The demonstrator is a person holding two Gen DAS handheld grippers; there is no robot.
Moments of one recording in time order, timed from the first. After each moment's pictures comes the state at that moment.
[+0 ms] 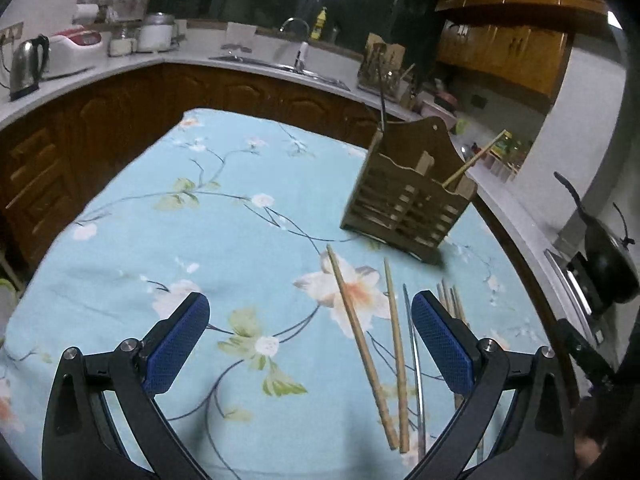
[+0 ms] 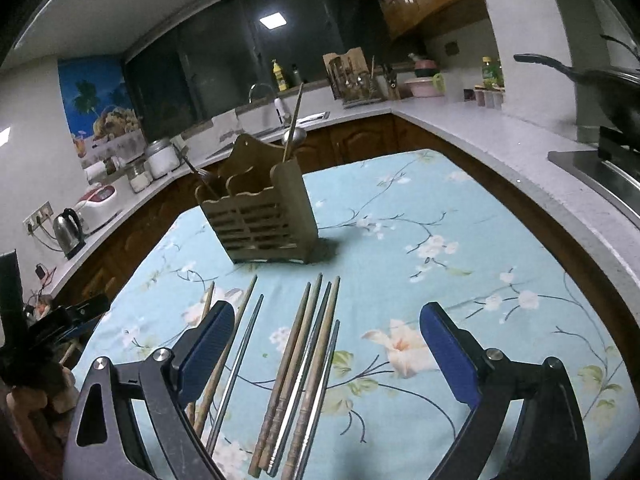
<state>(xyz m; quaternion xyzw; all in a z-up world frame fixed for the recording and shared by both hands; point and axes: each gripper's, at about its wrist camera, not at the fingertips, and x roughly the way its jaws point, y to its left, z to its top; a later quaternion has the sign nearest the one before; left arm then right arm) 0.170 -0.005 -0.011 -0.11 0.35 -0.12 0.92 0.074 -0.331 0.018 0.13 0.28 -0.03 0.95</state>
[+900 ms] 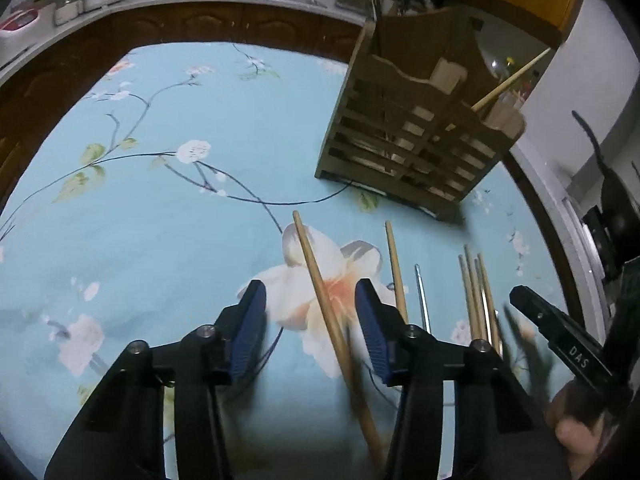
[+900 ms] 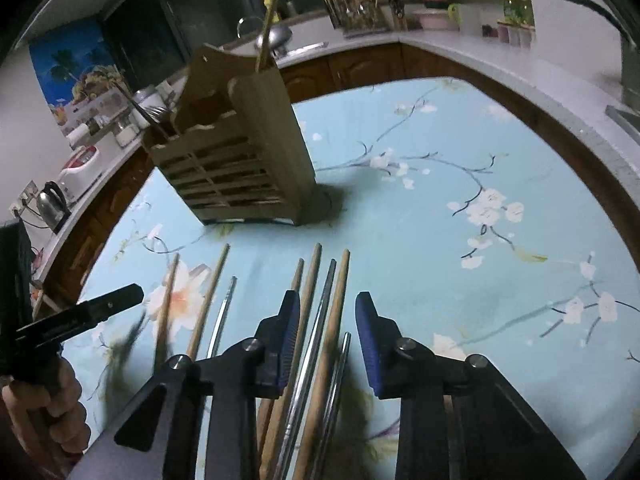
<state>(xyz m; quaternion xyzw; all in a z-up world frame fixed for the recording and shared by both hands) 0.272 -0.071 -0.059 -0.05 0.47 -0.17 0.86 0.173 -0.334 -0.039 0.14 0.41 -0.01 0.90</state>
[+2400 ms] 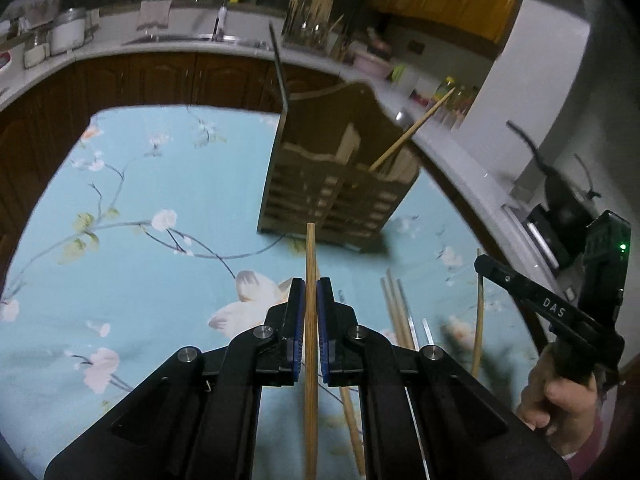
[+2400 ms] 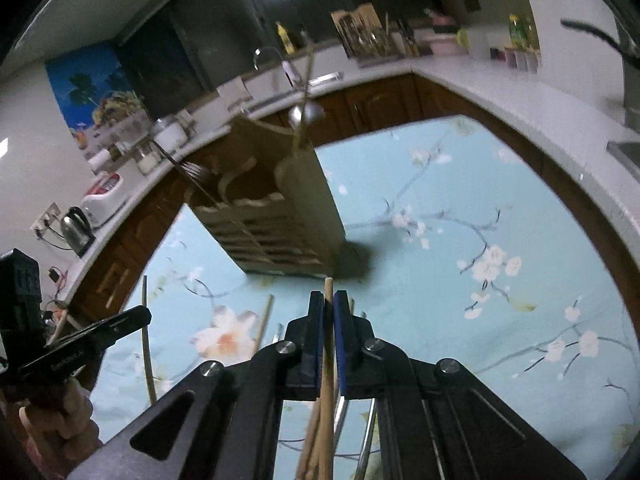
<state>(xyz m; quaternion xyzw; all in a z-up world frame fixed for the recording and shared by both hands) 0.222 -0.061 0.025 -0.06 0.39 -0.25 0.88 0.158 -0.333 0.035 0.16 0.34 0.02 0.92</state>
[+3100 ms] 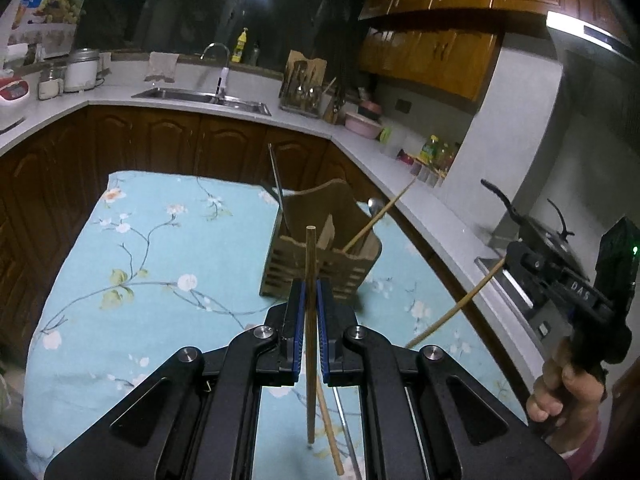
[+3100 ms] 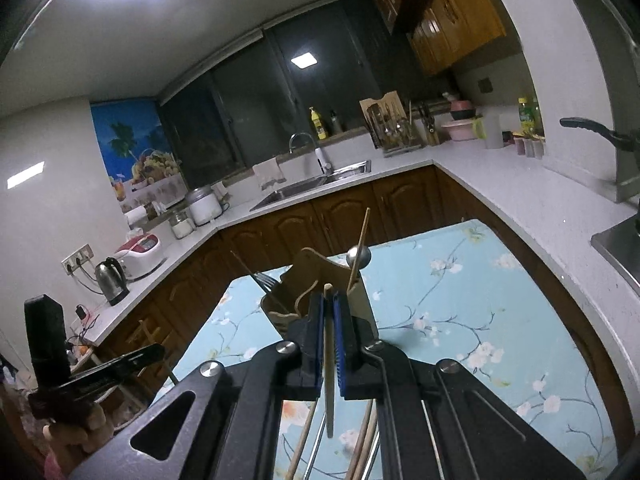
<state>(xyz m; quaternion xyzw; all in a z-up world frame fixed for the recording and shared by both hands) 0.192 -0.025 0.100 -0.09 0.30 -0.25 0.92 0.122 -0.329 0.133 0.16 0.20 0.03 0.97</state>
